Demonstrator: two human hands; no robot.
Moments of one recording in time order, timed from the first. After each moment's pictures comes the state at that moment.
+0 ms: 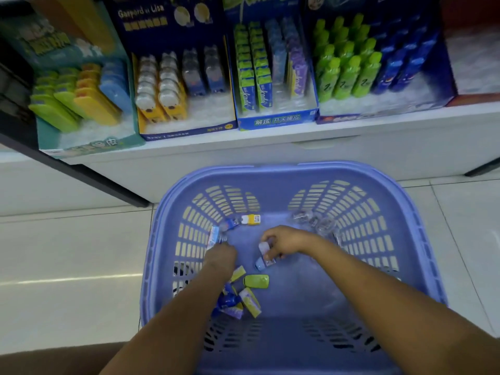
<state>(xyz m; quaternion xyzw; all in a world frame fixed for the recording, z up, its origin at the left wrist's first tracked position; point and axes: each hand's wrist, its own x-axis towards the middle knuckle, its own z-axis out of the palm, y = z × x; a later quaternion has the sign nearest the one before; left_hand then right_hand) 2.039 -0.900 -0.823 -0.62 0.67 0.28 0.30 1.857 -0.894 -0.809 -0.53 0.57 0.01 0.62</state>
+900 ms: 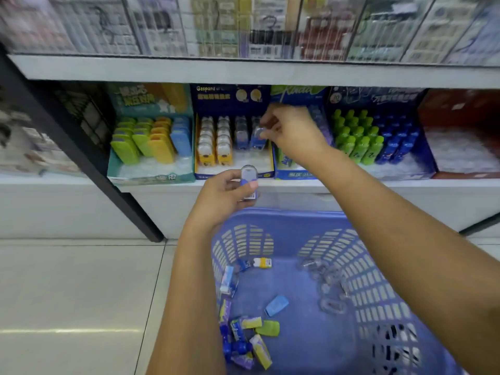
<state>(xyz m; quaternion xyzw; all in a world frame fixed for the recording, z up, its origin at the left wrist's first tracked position) 2.056 -0.988 -0.612 -0.47 0.47 0.64 -0.38 1.889 -1.046 -0.554 -0.72 0.63 -0.27 0.11</state>
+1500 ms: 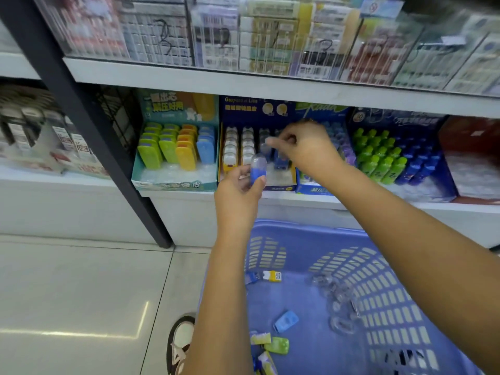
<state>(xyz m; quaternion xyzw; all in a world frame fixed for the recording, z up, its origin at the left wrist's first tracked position) 2.054 -0.997 -0.614 -0.53 0.47 0.48 -0.52 1.919 -1.050 -0.544 -0.68 0.70 -0.20 0.12</state>
